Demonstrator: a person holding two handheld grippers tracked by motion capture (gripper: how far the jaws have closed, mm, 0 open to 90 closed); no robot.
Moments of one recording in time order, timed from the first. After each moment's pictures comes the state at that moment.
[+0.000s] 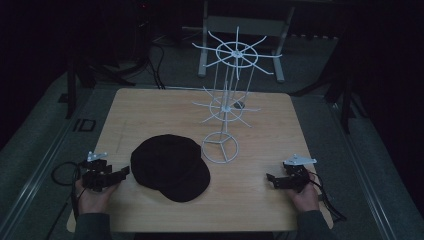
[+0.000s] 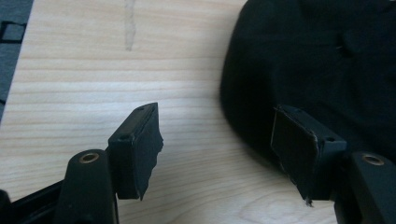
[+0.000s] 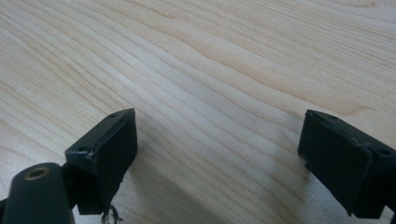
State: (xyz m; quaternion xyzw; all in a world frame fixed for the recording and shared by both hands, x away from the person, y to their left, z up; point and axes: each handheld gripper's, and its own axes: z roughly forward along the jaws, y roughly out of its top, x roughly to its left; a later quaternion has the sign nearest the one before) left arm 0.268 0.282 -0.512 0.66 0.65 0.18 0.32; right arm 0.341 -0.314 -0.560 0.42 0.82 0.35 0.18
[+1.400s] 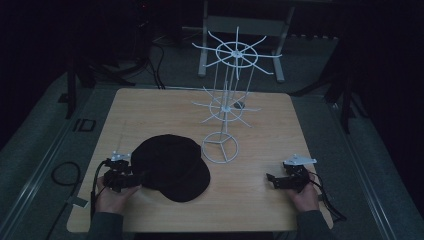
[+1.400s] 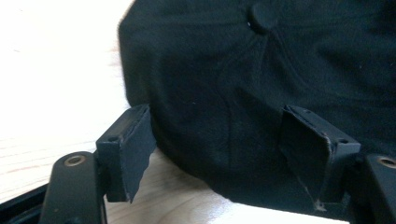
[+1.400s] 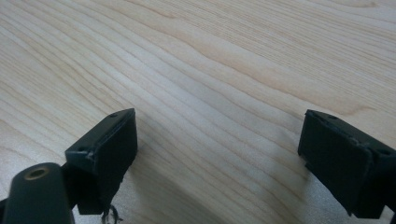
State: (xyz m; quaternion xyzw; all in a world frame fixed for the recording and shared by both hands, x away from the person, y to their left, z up) left arm 0.277 0.233 -0.516 0.71 0.61 0.14 0.32; right arm 0.341 -0.314 -0.560 0.42 0.82 0.35 0.18
